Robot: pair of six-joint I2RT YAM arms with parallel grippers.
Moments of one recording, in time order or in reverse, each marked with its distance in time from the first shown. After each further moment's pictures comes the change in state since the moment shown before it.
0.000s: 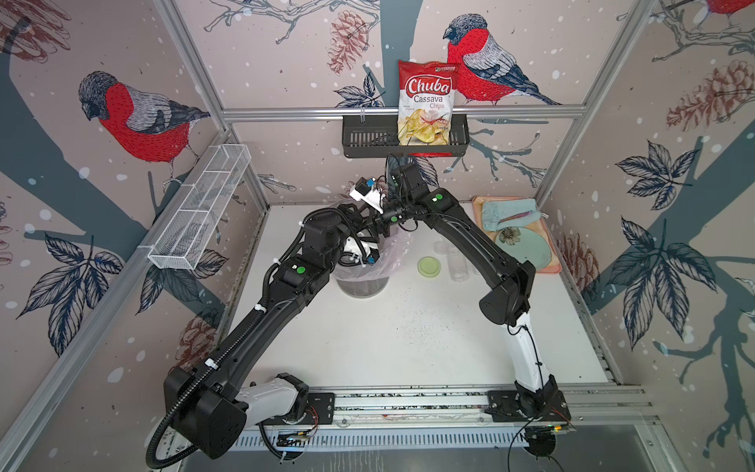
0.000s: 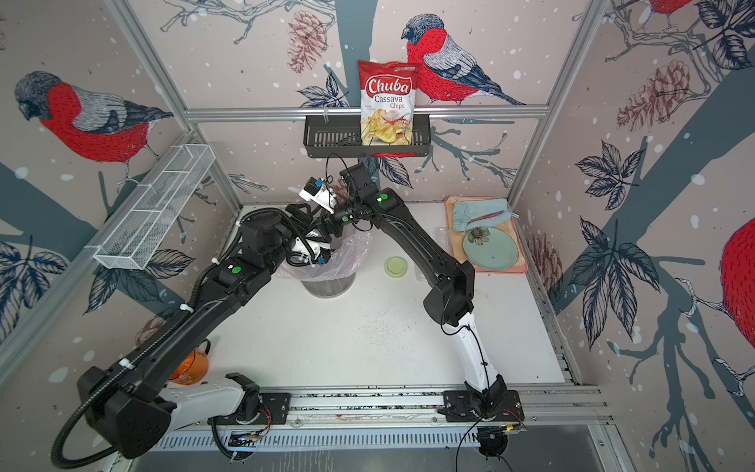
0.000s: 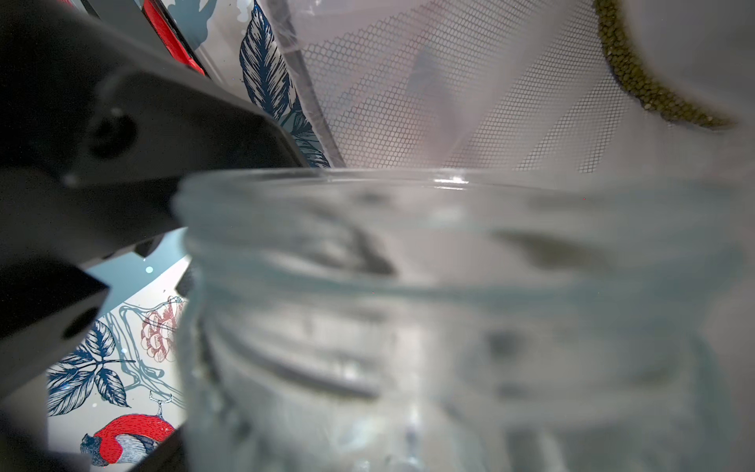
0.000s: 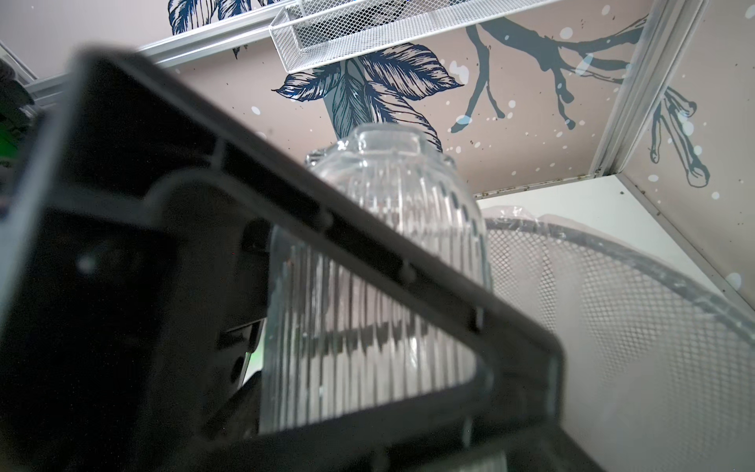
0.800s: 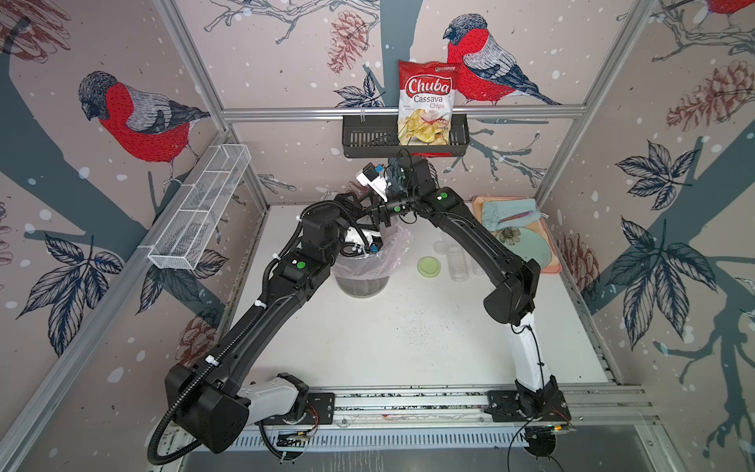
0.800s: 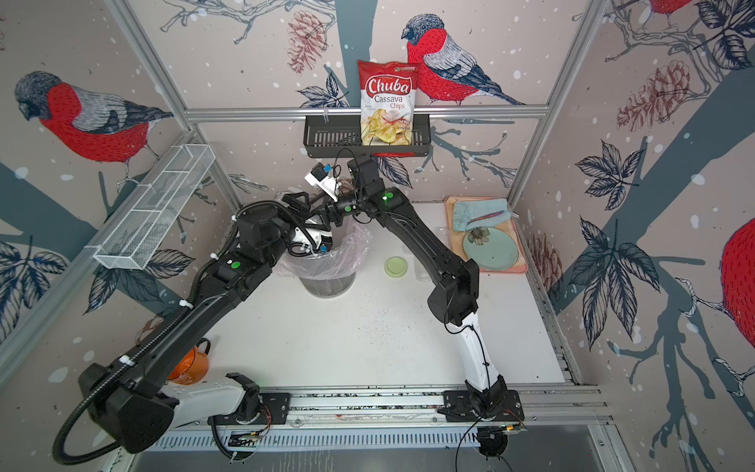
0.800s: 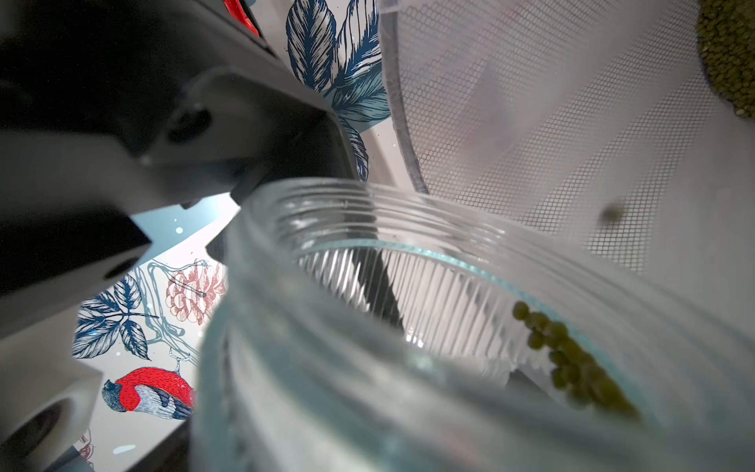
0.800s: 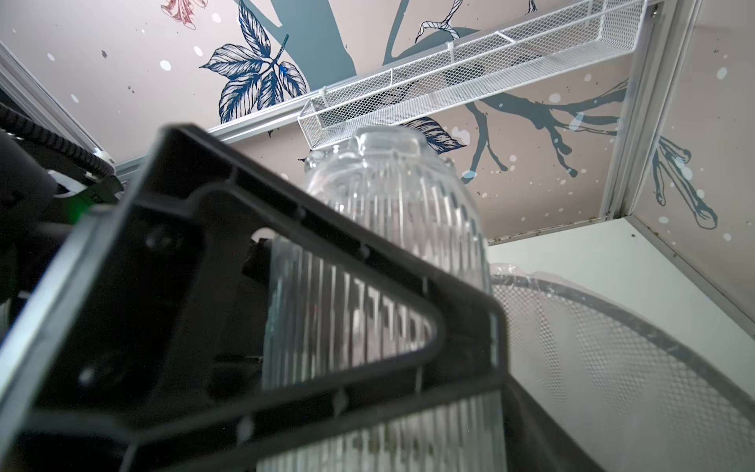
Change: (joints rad) left arm 0.002 0.026 0.064 0.046 -0.019 -0.069; right arm -0.037 -0.032 -0.087 0.280 -0.119 0.239
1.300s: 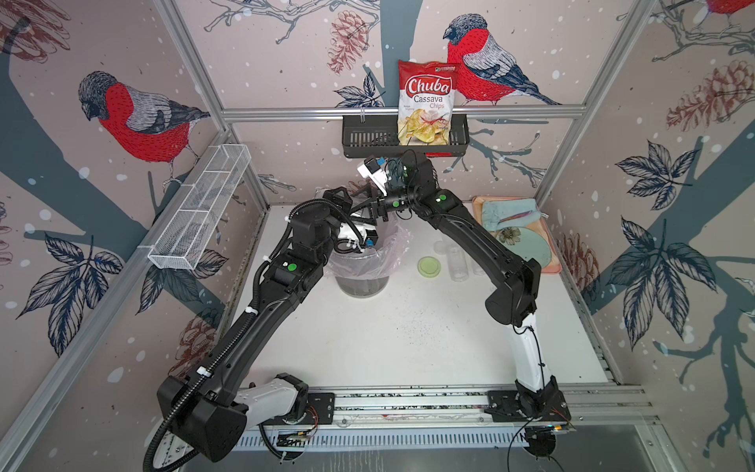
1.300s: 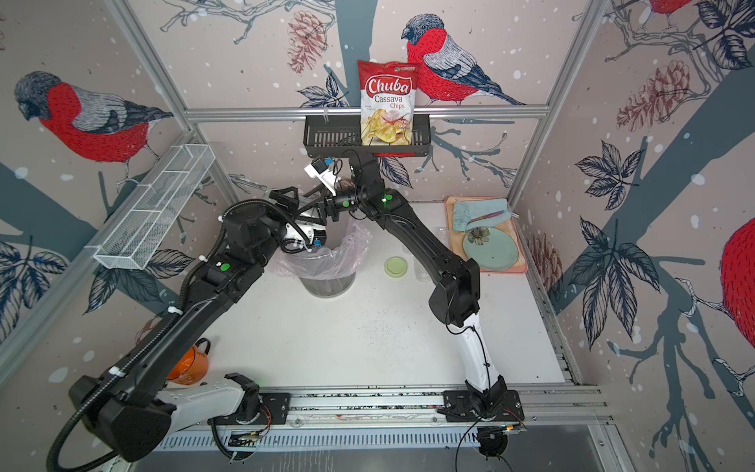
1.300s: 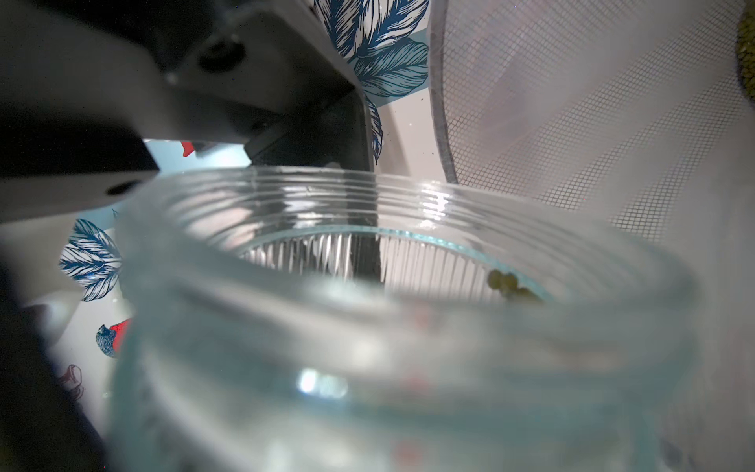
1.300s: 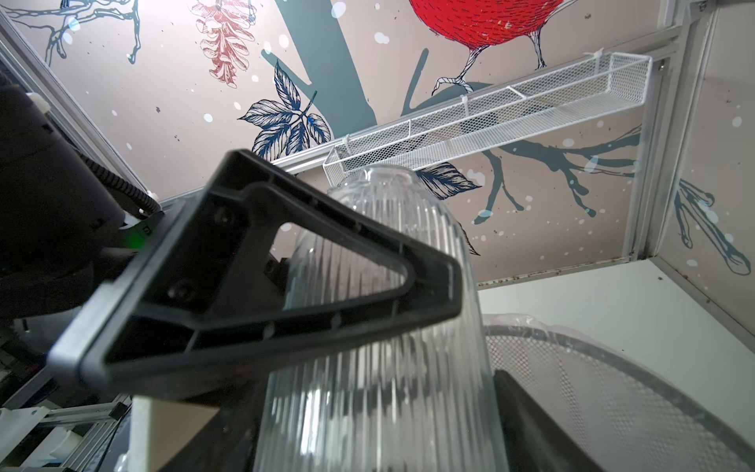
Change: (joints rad) left arm 0.035 -0.040 0.013 0.000 0.004 -0.077; right arm 0.003 -0.002 -0.015 0.197 -0.045 0.155
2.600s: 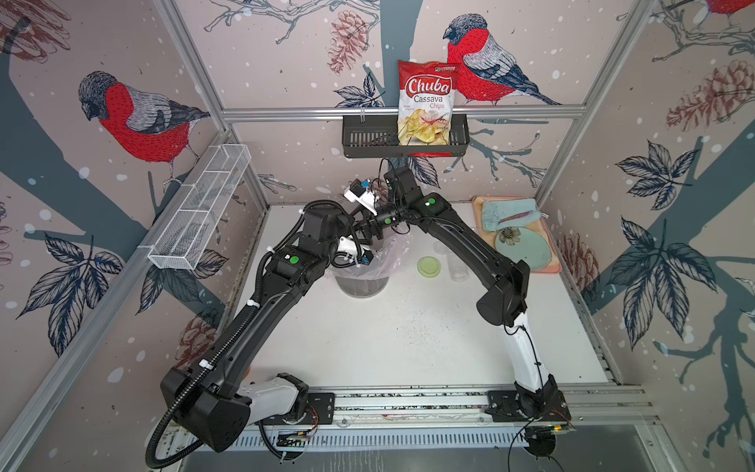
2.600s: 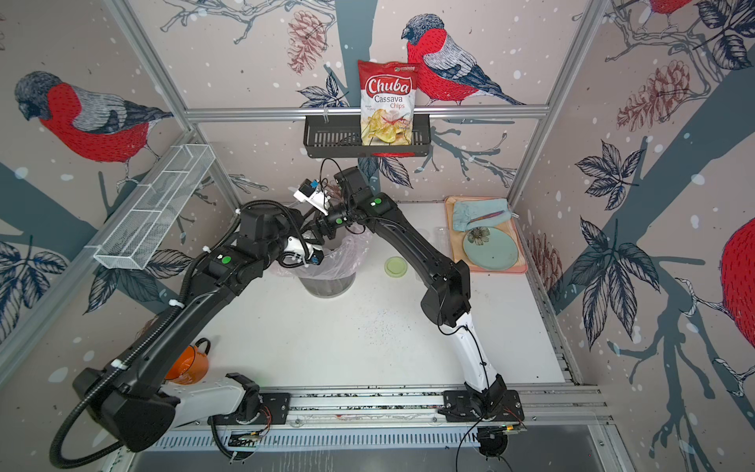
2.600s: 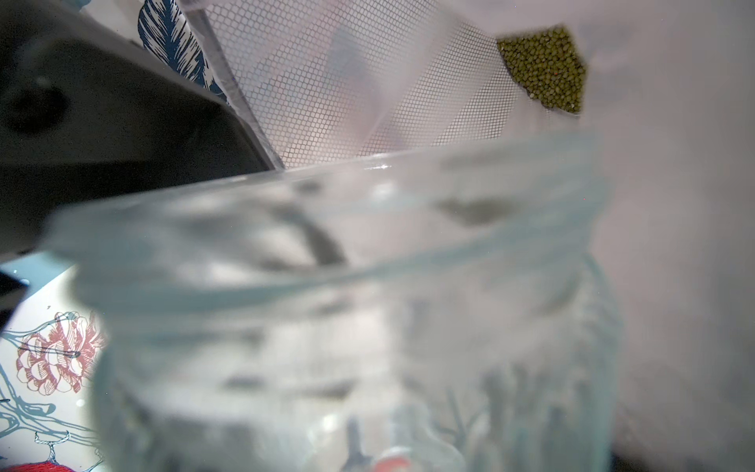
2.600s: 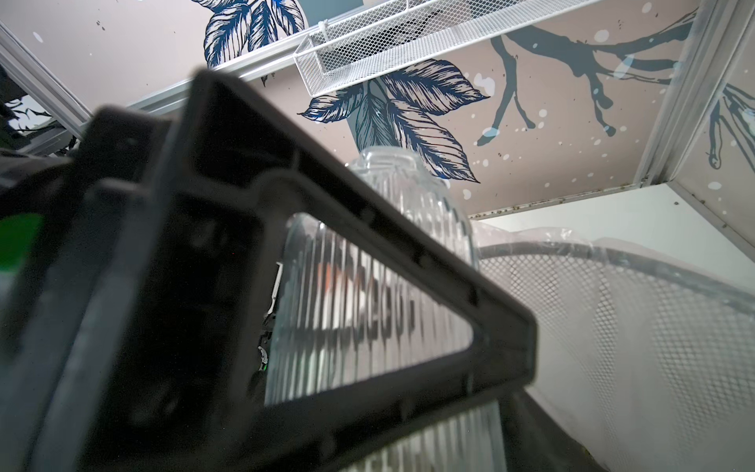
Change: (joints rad) left arm -0.020 0.050 0.084 -0.383 -0.049 0.042; right arm 0.060 0.055 0.065 -0.379 0.100 -0.297
